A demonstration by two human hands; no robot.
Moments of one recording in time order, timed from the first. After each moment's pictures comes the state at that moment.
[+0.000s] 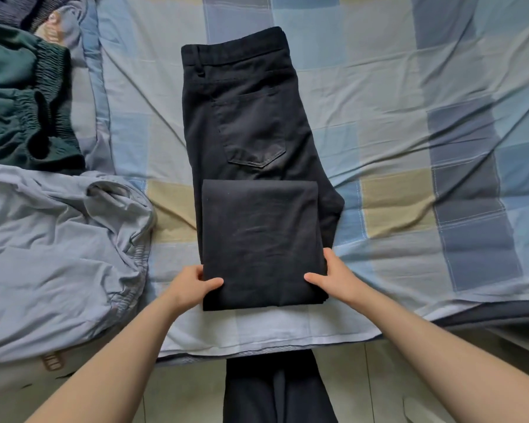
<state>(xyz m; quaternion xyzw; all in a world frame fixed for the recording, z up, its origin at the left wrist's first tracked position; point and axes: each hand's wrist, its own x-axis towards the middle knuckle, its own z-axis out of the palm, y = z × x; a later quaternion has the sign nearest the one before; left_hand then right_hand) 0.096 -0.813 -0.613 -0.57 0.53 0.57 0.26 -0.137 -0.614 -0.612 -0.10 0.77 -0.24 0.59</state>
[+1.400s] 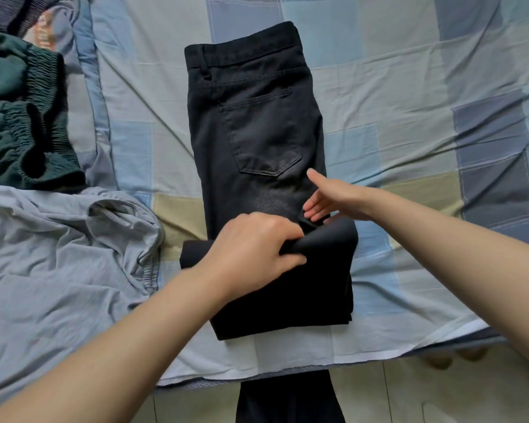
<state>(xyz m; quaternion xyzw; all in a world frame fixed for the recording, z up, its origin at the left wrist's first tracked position) -0.031 -0.856 -0.509 -0.14 0.92 0.33 0.14 -0.227 -0.771 -0.615 -0.07 0.73 -0.15 0.66</state>
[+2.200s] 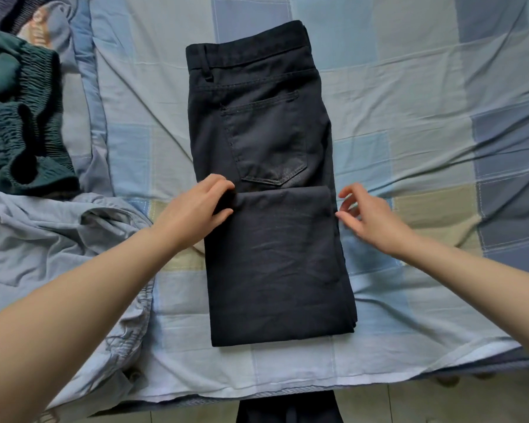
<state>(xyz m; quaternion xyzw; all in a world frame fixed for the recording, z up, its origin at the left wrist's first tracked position) -0.001 -0.956 -0.626 -0.19 0.94 0.25 0.13 -0.242 -0.718 -0.619 -0.36 0.82 -0.16 0.41</state>
